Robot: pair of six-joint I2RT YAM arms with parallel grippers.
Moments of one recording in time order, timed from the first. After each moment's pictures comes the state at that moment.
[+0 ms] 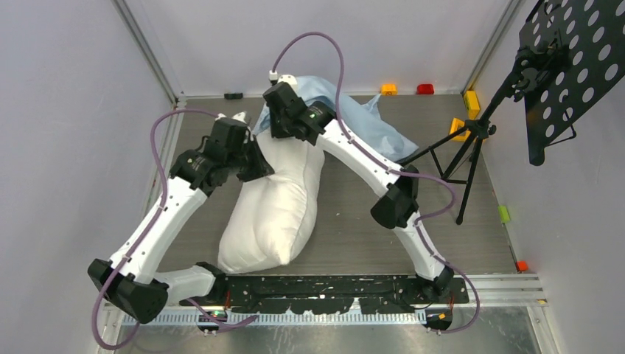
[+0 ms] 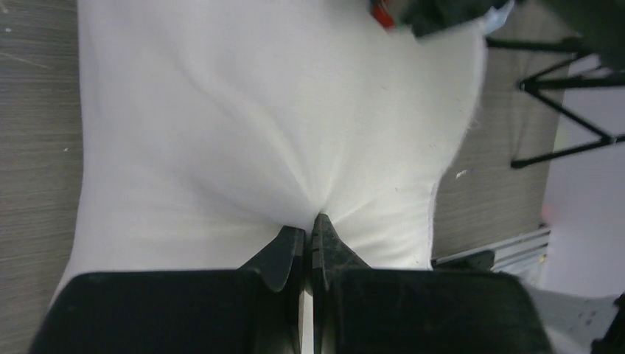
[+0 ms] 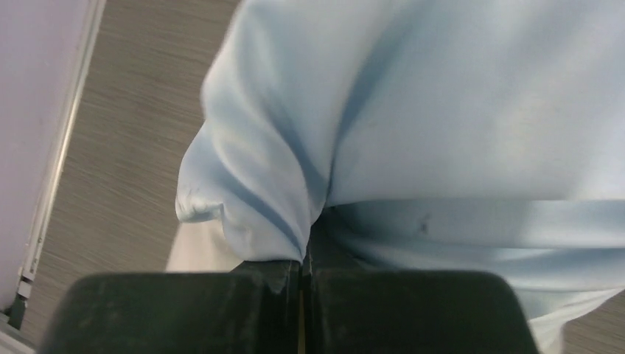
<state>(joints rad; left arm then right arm) -0.55 1.17 1.33 -0.92 -0.02 -0.67 0.88 2.25 2.50 -0.89 0.31 0.51</state>
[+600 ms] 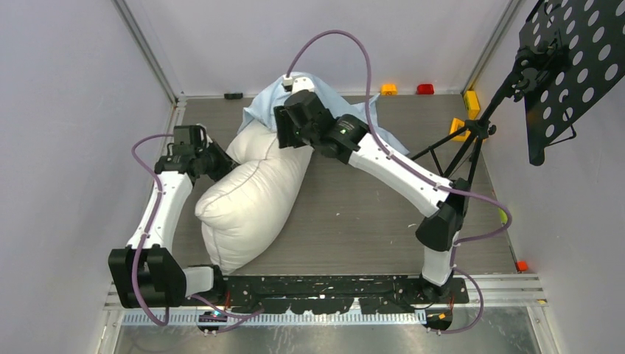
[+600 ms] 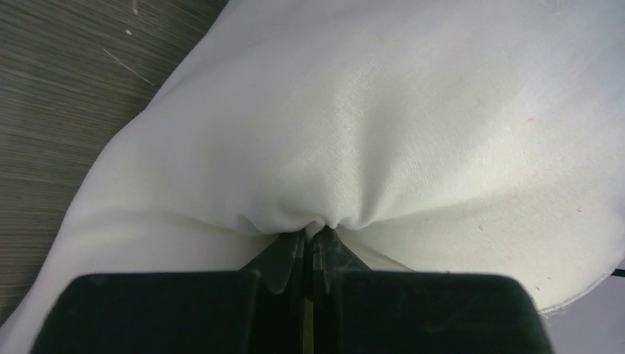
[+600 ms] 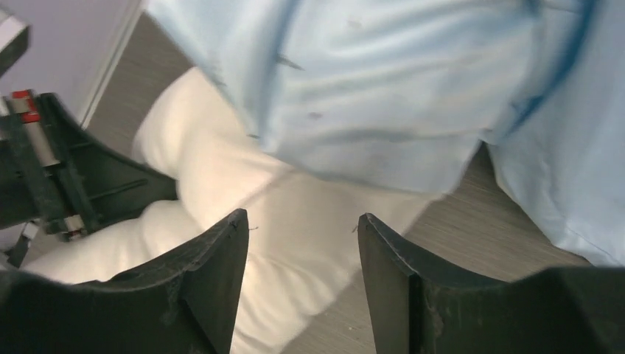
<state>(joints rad) 0.01 1.25 1.06 -0.67 0.33 -0.71 0.92 1.89 2.06 -0.73 0.31 0.42</state>
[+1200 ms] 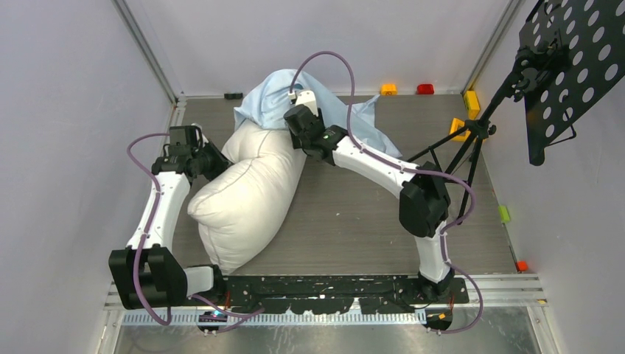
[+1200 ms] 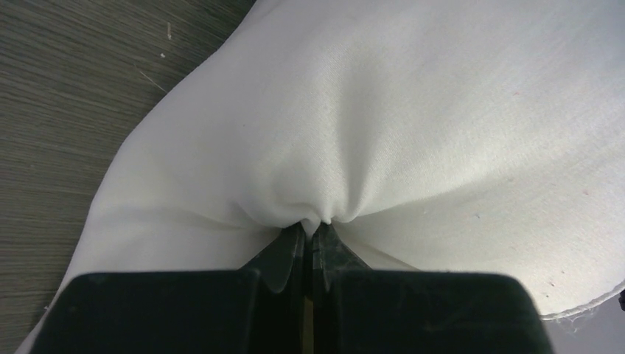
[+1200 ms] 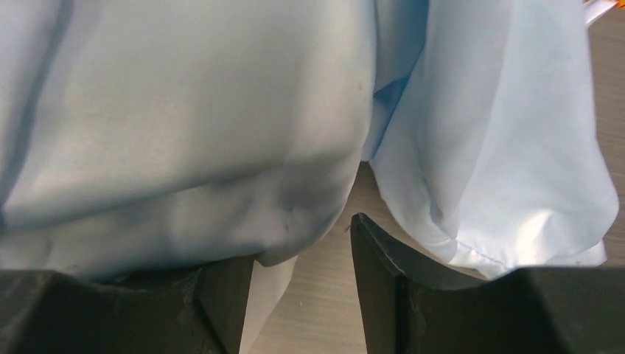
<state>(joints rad) 0.06 1.25 1.05 -0.66 0.32 -0.65 0.82 2.00 1.80 -0.46 0.54 0.31</state>
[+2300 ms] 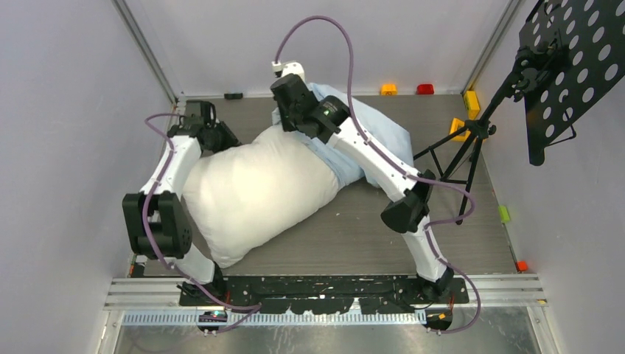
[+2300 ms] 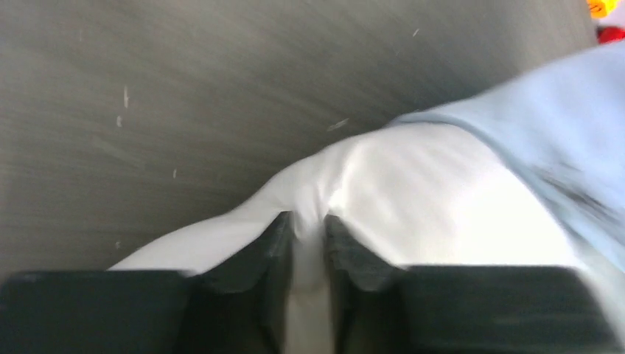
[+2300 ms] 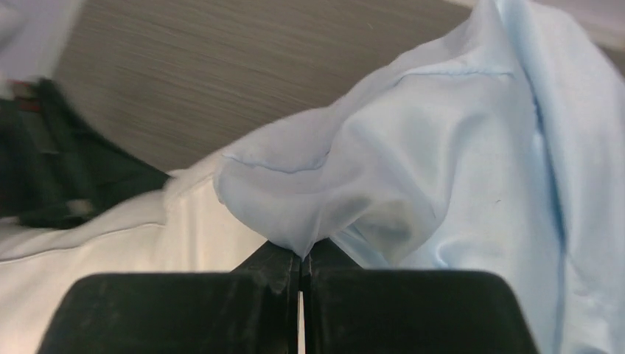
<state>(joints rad) 0.01 1.54 1.26 -0.67 0.30 -0.73 0.94 2.15 2.53 -0.93 0.46 0.32</state>
